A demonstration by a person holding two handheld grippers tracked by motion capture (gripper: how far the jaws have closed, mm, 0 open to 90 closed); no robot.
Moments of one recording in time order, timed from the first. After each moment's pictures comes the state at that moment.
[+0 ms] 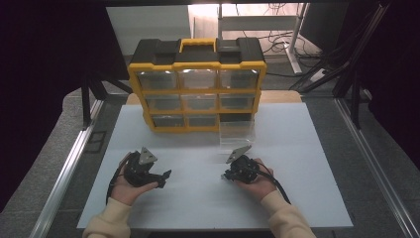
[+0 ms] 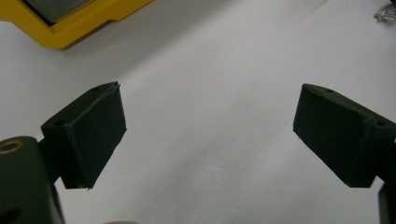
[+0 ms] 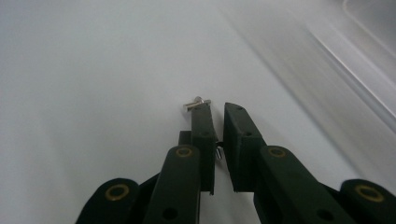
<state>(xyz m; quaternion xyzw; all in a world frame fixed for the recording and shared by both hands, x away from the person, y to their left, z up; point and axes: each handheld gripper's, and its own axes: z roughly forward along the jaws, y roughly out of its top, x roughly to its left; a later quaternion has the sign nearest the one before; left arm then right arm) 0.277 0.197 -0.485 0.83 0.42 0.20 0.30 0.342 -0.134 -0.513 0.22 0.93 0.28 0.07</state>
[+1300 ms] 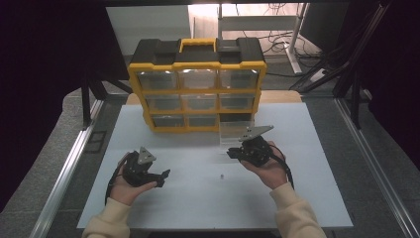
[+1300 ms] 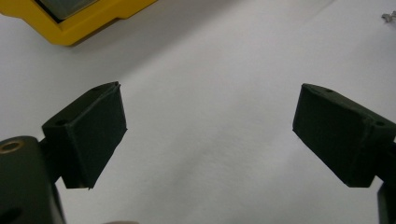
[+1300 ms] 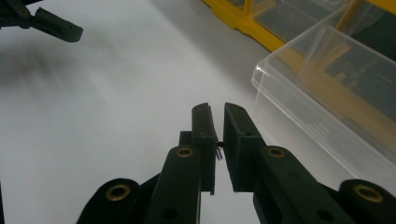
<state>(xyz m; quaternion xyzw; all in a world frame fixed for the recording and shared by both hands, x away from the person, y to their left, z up) 0.277 0.200 -0.484 0.83 0.43 0.21 0.30 0.350 -0.151 -0.431 0.24 0.88 0.39 0.10</state>
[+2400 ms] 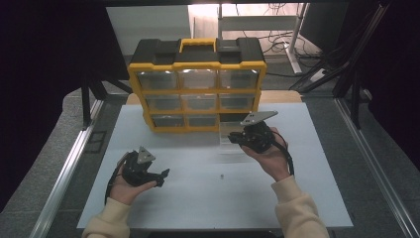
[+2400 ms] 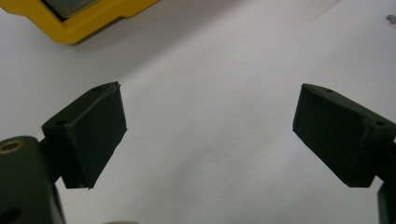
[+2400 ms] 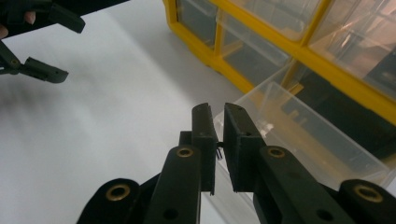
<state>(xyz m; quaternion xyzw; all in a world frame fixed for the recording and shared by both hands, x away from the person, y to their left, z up) 0.278 0.202 -0.485 0.82 0.43 0.21 0.30 0.365 -0.149 -0.394 0.25 0.87 0.41 0.14</state>
